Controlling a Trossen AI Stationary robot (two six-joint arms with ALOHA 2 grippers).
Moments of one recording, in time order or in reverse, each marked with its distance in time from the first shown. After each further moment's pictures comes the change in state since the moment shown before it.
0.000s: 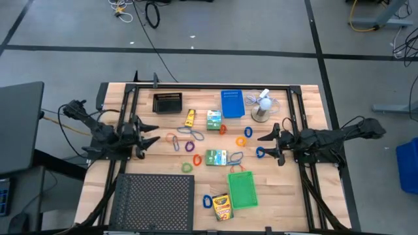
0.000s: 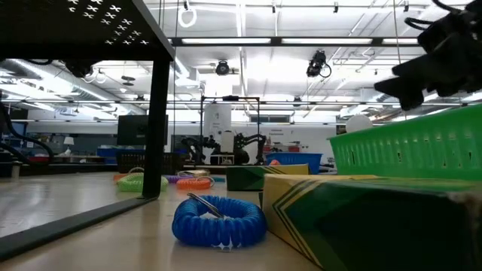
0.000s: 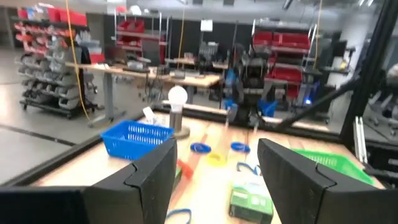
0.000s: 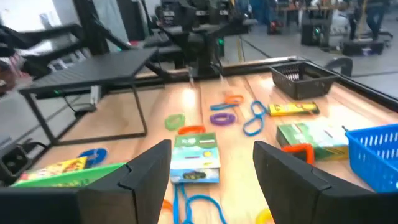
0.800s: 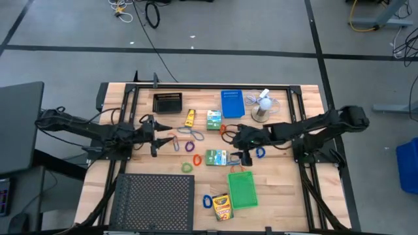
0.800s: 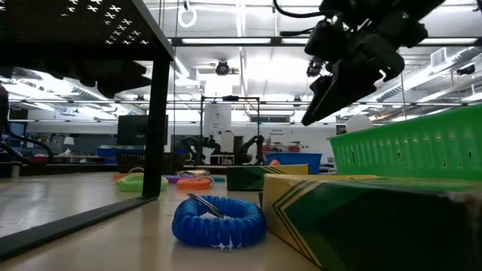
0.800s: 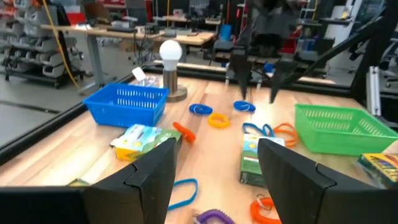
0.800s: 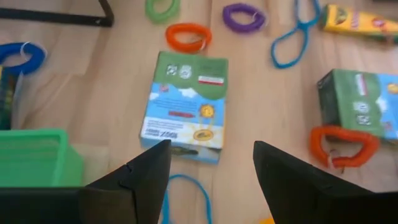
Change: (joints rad) left arm 0.464 0.400 0.001 0.190 0.516 -0.061; right arm -0.128 1.114 0.760 -0.361 -0.193 -0.175
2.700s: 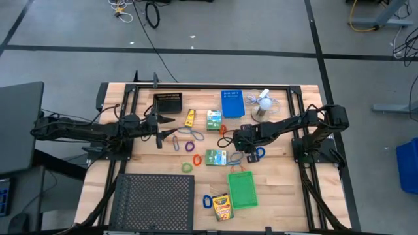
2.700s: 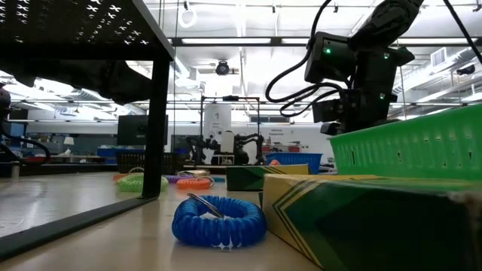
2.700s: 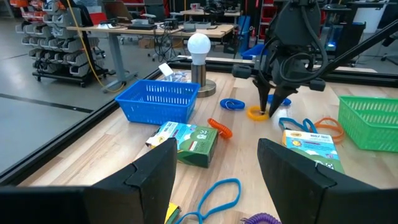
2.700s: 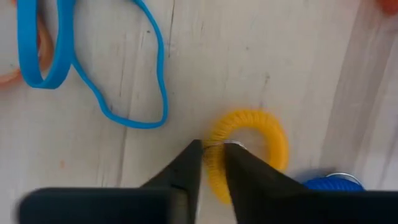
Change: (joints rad) left arm 0.265 0.136 0.000 0.121 0.185 0.087; right arm -0.095 0.238 0.057 -0.346 0.097 -0.184
